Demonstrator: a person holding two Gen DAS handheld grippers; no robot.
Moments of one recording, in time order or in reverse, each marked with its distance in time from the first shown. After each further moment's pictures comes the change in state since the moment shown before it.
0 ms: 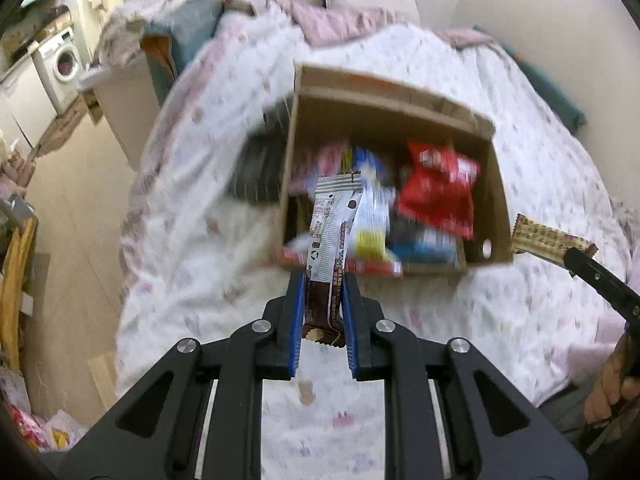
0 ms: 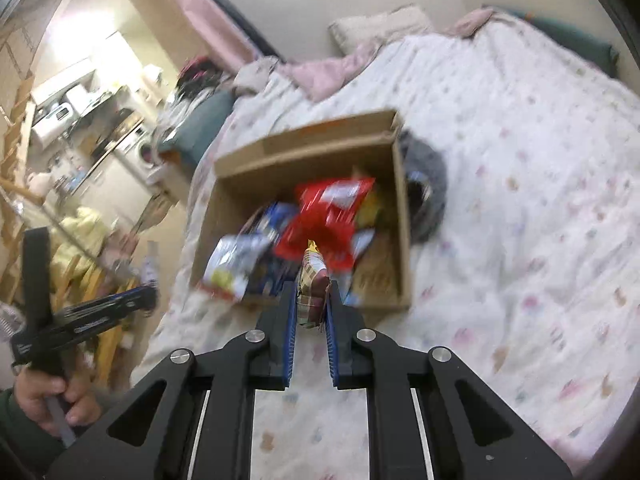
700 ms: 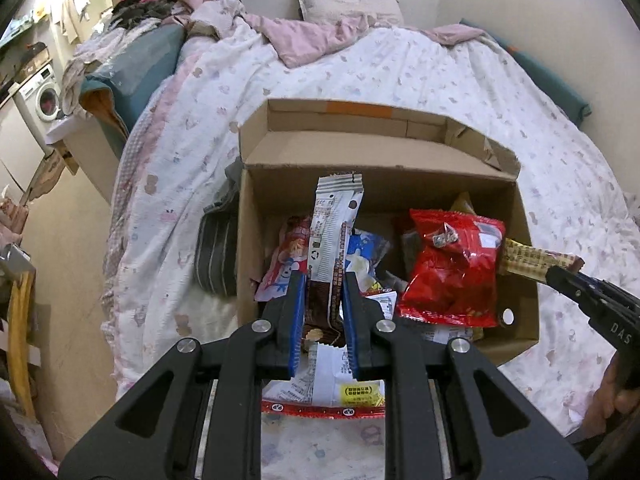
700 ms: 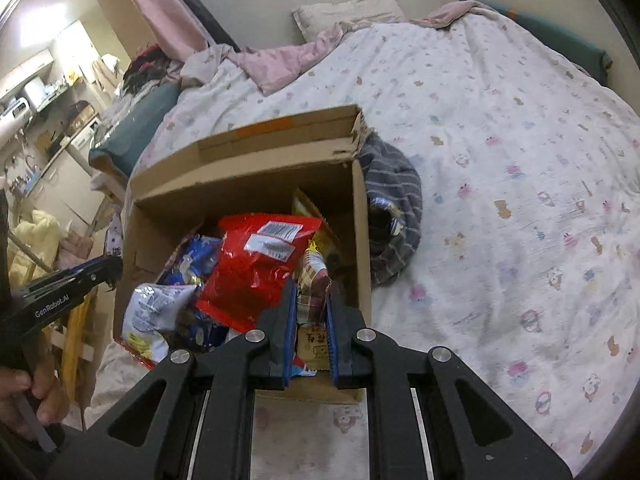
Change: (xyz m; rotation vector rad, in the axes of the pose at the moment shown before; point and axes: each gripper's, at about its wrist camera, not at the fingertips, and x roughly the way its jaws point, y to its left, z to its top) left arm 0.078 -0.028 0.075 0.099 -0.012 0.006; right arm 0.083 -0.026 0.046 0.005 0.068 -0.154
